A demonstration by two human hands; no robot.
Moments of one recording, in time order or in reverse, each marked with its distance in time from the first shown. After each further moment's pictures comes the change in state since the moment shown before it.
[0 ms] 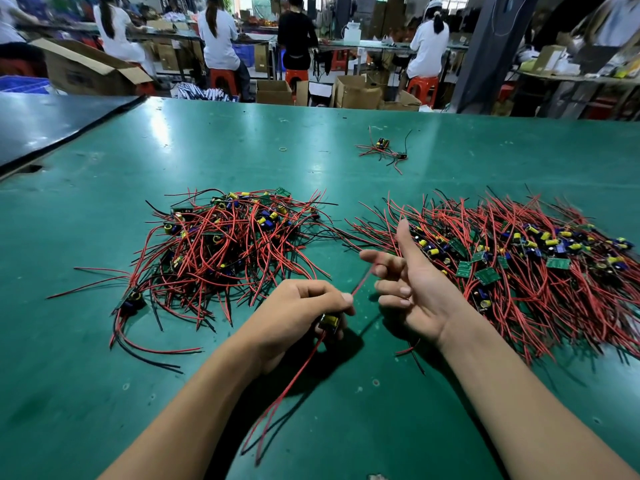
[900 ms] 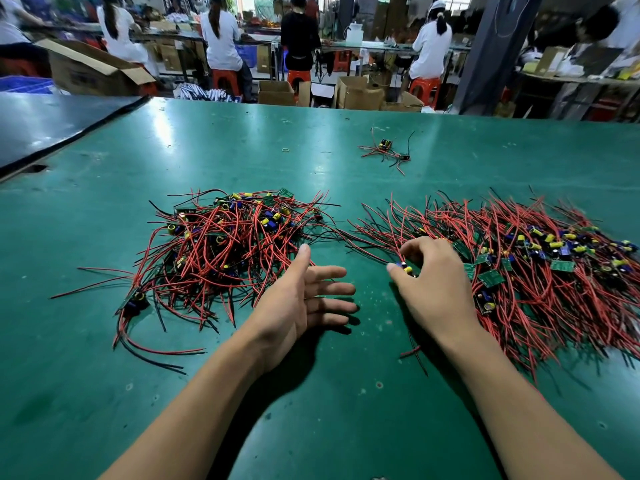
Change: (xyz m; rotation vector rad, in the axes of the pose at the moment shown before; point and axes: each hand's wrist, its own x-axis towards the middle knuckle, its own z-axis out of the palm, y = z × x) left_hand 0.011 0.002 -0.002 -0.270 0.116 -0.090; right_hand 0.001 0.005 -0.024 -1.390 0.570 -0.732
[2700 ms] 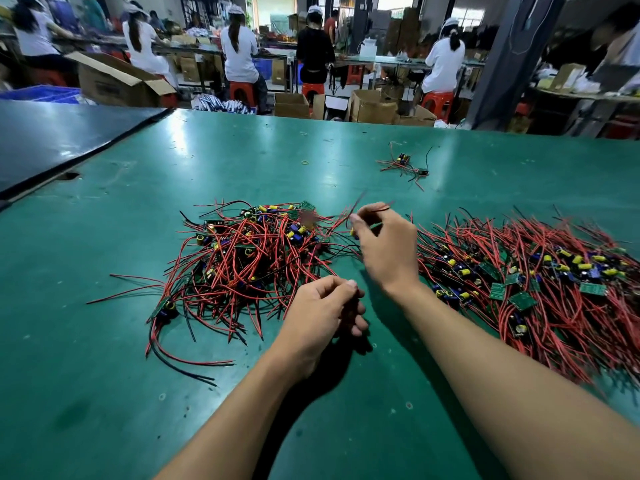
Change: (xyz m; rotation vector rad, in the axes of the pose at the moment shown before) left_hand 0.000 0.000 0.001 0.034 0.129 0.136; right_hand 0.060 -0.075 0.068 0.331 0.097 -0.167
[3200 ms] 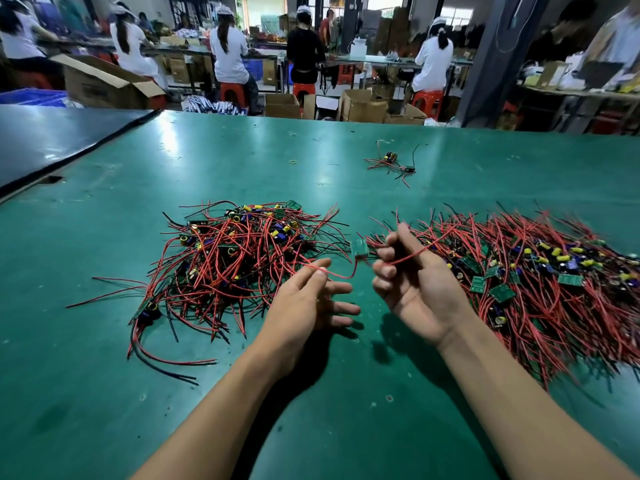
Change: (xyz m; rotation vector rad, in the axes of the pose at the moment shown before) left_hand 0.004 0.001 0.004 -0.123 0.029 0.012; right_hand -0.046 -0.015 -0.080 1.350 -0.334 0.774
